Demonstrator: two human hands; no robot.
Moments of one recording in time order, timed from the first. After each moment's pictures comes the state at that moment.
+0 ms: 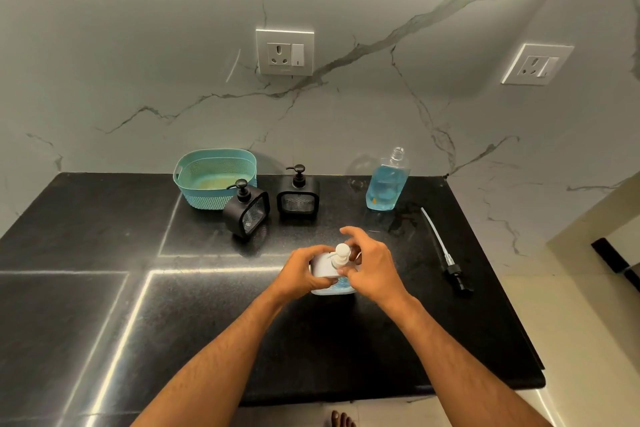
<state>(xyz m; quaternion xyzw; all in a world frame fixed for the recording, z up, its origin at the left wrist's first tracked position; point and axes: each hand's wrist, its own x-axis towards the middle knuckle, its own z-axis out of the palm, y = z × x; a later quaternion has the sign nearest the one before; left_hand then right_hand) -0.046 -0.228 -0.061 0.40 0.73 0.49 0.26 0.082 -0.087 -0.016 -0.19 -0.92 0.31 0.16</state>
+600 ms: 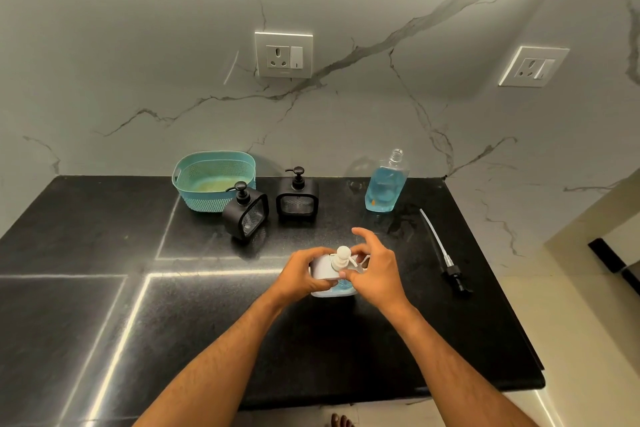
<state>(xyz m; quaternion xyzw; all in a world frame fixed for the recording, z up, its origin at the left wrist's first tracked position) -0.048 -0.228 -0.064 0.40 0.72 0.49 0.27 0.091 -0.093 -0.014 -0.26 -0.87 0.38 0.19</state>
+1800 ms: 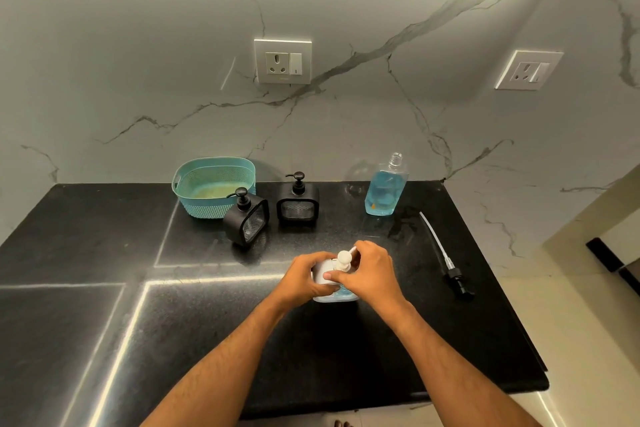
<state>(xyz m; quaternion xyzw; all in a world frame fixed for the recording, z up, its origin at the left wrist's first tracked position) -0.052 -0.227 -0.067 0.41 0.73 0.48 0.27 0.075 -0.096 -0.013 -0.29 -0.90 0.29 0.15</state>
